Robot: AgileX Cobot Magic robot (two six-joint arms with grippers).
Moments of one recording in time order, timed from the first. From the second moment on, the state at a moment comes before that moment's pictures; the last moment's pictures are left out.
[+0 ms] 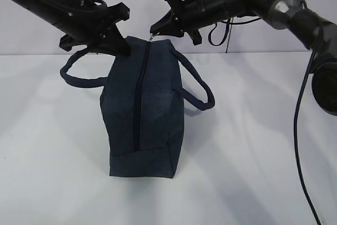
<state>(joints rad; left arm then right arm) -0.34 1.90 -1.49 -0.71 0.79 0.15 0.18 2.66 -2.60 1.06 1.12 -0.11</state>
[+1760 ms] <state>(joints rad) -0.34 1.90 -1.49 -0.71 0.79 0.18 0.18 2.80 -2.61 1.05 1.13 -0.16</state>
